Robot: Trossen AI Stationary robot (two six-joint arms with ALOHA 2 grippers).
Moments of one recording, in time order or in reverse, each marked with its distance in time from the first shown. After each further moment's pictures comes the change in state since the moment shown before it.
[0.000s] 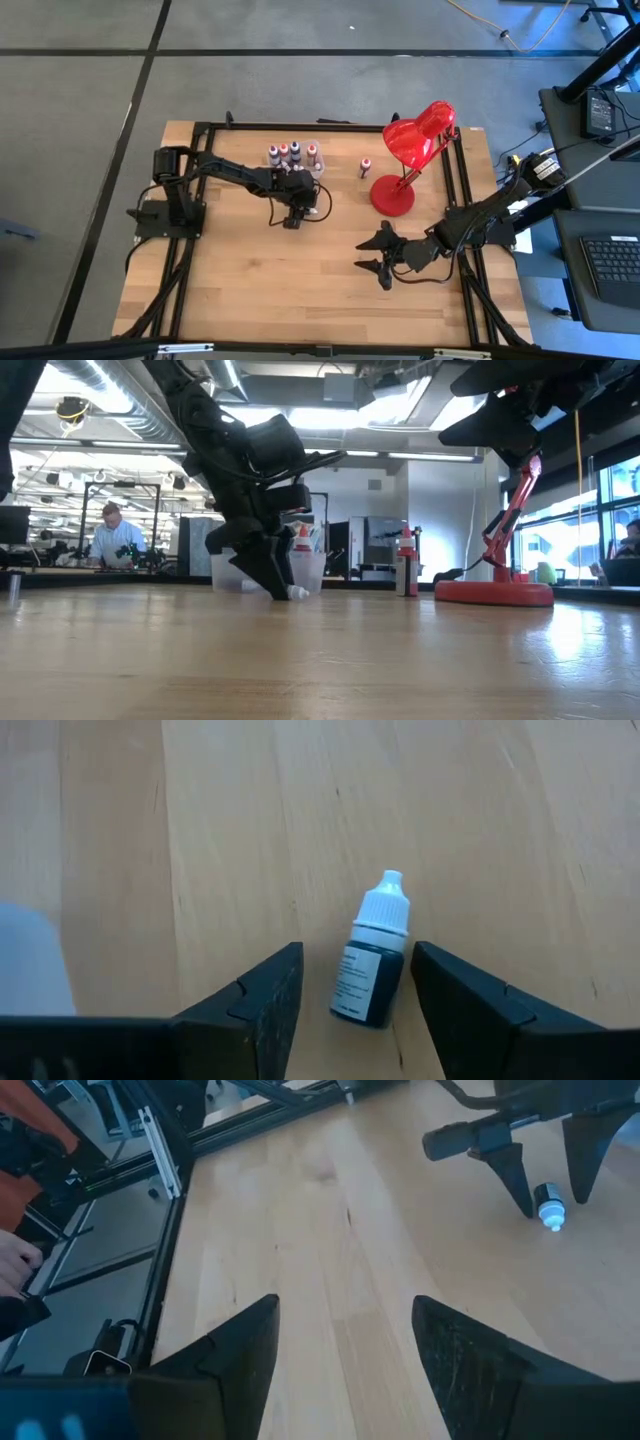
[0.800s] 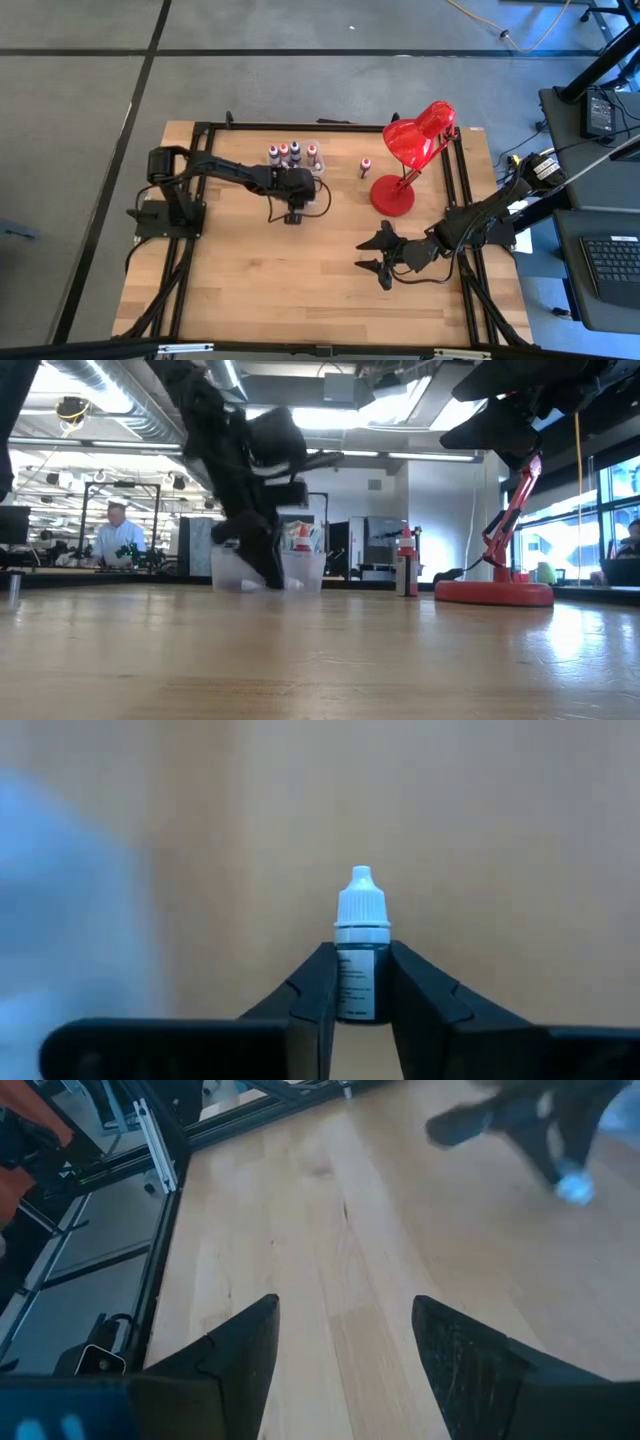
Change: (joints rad) left arm -0.010 -0.034 0.033 -0.107 -0.115 -0.104; right arm 0.000 0.000 0.000 -0.015 -0.001 -0.003
